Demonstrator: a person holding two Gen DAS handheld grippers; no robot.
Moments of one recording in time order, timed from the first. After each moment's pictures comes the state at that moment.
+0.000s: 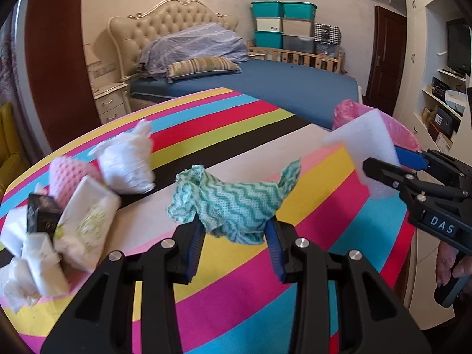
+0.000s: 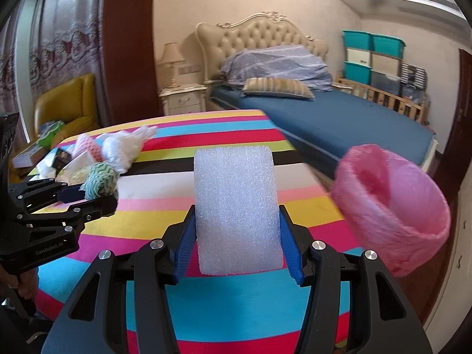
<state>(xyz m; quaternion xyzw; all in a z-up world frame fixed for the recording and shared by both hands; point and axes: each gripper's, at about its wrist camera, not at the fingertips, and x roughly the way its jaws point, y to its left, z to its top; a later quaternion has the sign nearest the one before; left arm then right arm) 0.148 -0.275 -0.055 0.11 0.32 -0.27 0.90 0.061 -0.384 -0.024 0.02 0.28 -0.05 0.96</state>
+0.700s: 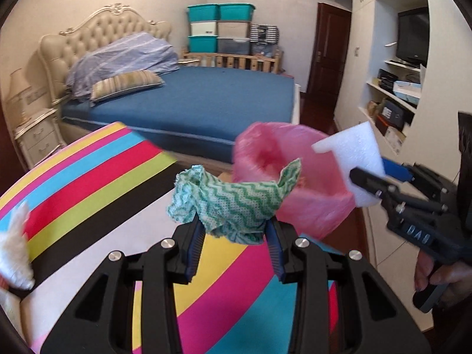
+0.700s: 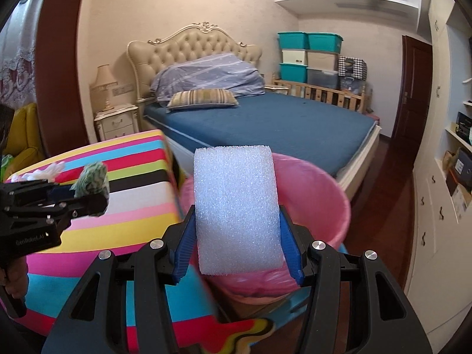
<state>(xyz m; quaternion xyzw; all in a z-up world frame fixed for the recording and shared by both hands) 0.171 -0.470 -0.032 0.11 0.30 -0.42 0.85 0.027 -0.542 -0.008 0.04 0.26 -0.19 0.95</state>
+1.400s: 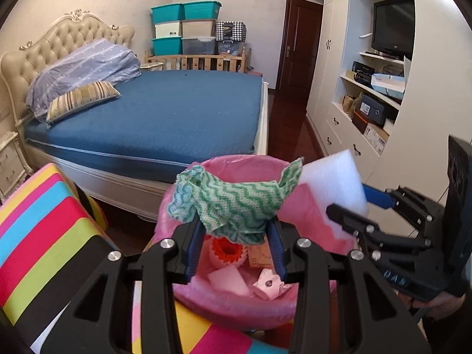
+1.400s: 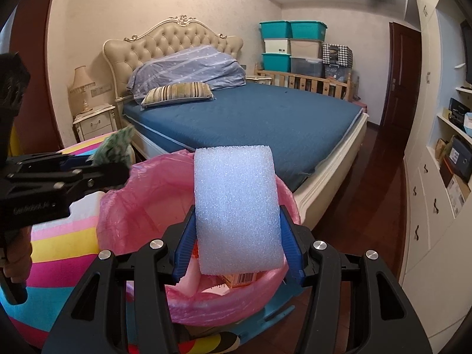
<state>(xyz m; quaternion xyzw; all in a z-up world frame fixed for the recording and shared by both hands) 0.216 -0.644 -0.031 0.12 0.30 -0.49 0.81 0.049 -0.648 -0.026 0.06 0.27 -0.22 0.94</state>
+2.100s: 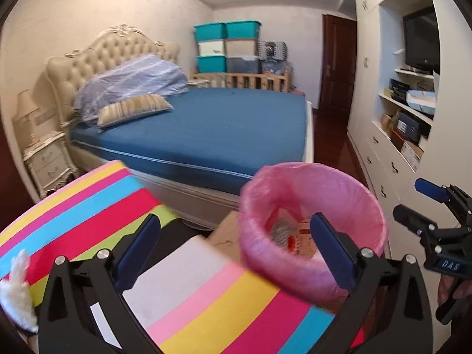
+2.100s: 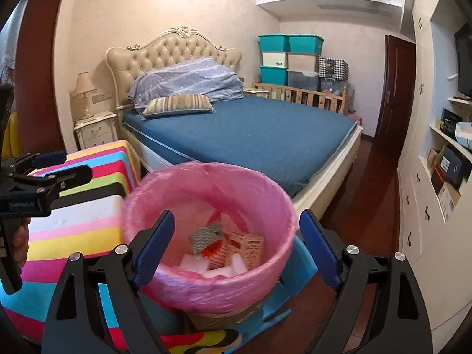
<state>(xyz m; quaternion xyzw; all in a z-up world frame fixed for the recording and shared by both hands) 0.207 -0.531 -0.011 0.11 0.24 -0.37 0.89 0.011 -0.603 -0.004 0.04 0.24 -0.23 0.94</state>
